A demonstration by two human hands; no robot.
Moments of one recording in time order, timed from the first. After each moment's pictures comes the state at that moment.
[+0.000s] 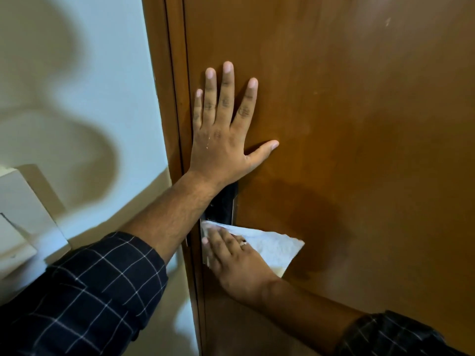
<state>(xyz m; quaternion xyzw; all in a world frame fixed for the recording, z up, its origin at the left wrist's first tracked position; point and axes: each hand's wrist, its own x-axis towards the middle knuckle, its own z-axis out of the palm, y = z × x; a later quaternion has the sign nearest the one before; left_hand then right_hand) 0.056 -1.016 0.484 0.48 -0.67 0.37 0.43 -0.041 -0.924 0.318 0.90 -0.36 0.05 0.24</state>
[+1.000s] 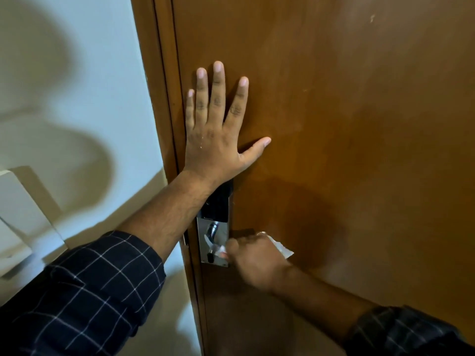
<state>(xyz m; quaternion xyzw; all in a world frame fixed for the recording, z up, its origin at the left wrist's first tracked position) 0.056 -1.015 0.485 0.48 -0.67 0.38 0.43 -0.071 -0.933 0.334 0.91 -0.40 0.09 0.09</state>
